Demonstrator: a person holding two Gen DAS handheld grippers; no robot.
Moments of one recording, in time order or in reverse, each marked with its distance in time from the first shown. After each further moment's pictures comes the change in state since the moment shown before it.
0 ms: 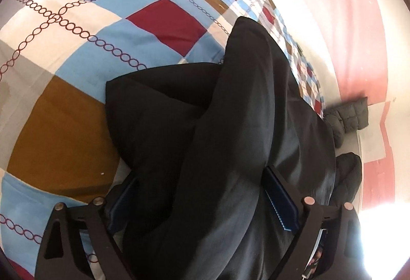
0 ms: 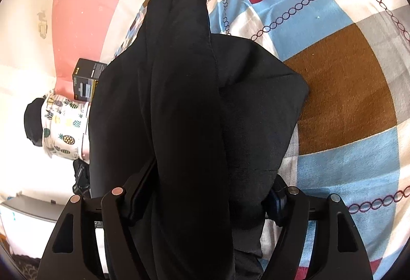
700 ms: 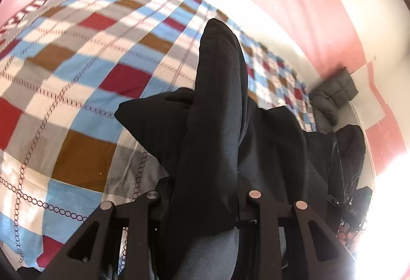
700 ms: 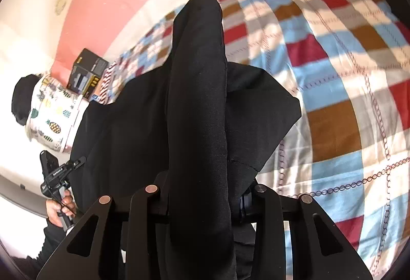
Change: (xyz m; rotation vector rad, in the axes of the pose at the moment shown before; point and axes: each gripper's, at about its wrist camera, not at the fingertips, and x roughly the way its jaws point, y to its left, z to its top) left arm -0.082 -0.084 -0.020 0.268 -0.126 0.020; right arm -0.048 0.112 -0.018 -0.207 -0.146 -0.161
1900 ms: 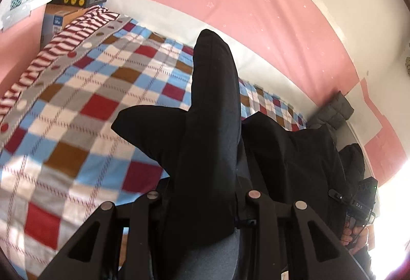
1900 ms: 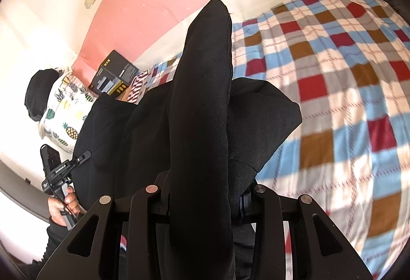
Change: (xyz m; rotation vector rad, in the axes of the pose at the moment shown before) left arm -0.042 0.012 0.140 0.084 -0.158 0.009; right arm 0.057 0.120 0.099 -0.131 -0.055 0.097
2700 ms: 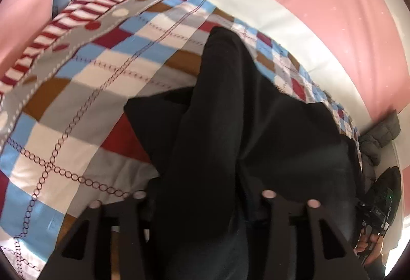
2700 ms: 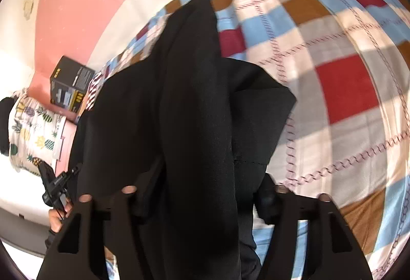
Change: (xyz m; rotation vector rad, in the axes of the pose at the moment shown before) left arm 0.157 0.157 0.060 -0.109 0.089 0.191; right arm 0.172 -0.091 0.059 0.168 0.126 -0.080
